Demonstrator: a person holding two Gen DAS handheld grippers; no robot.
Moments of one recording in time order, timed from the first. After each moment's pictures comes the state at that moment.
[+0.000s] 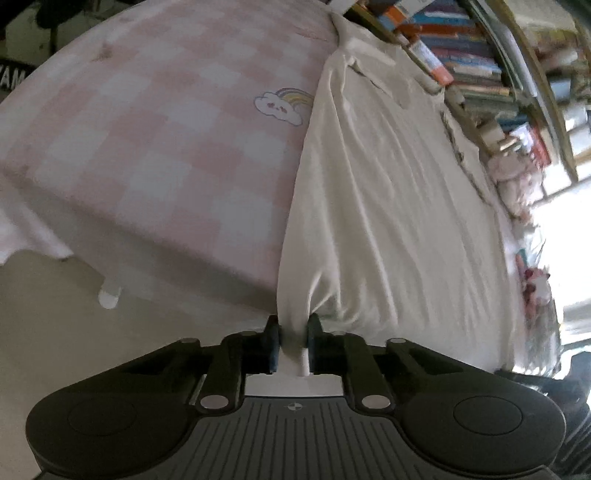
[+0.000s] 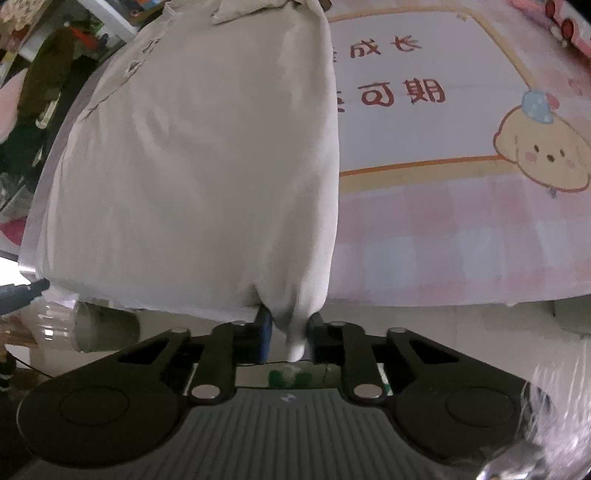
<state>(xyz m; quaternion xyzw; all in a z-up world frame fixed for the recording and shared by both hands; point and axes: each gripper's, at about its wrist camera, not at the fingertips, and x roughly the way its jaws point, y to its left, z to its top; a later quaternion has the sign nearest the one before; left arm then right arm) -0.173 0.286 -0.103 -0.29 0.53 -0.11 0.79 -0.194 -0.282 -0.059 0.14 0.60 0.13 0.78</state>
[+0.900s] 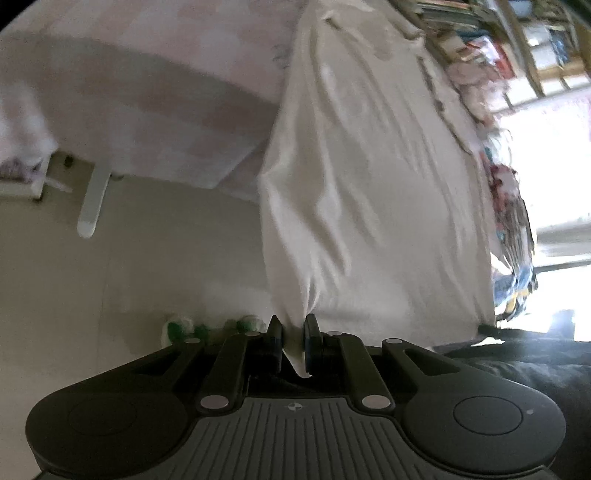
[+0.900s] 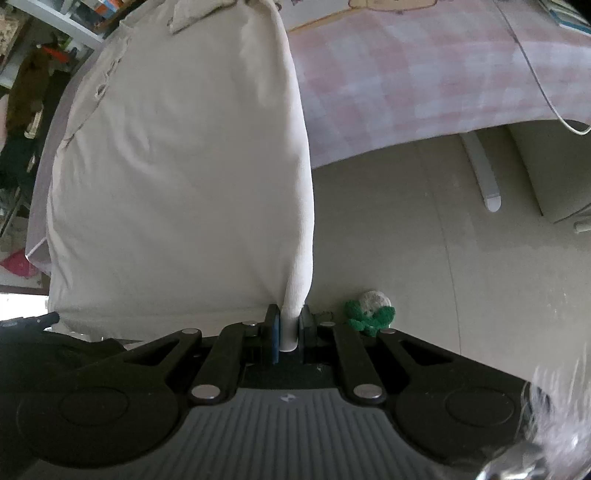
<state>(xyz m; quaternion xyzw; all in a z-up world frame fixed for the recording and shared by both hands) -0.252 0.274 -0.101 -0.25 0.60 -0.22 0.73 -0.331 -0.318 -0.042 0.22 0.62 0.06 0.75</state>
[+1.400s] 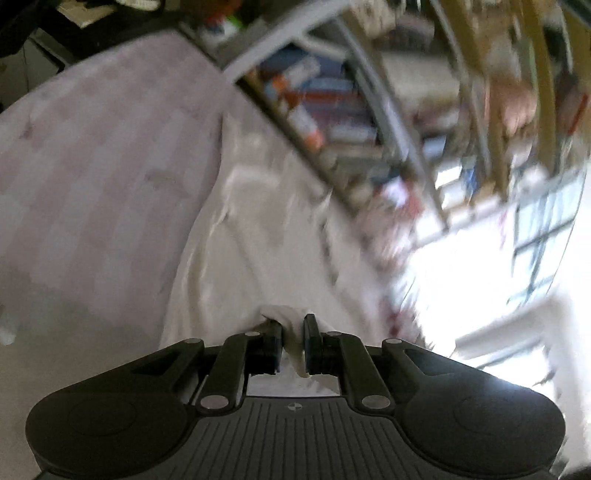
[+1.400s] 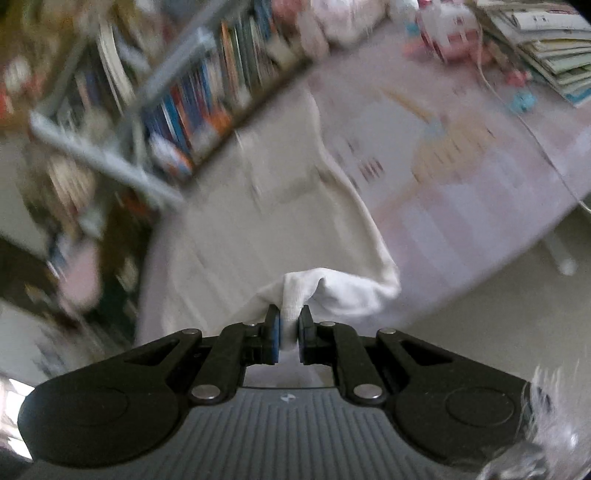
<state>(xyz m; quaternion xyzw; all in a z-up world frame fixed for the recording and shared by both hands) -0.187 0.298 -0.023 -0.41 0.38 -0.24 0.80 -0.297 -0.349 0.038 0.41 0.39 0.08 0.82</state>
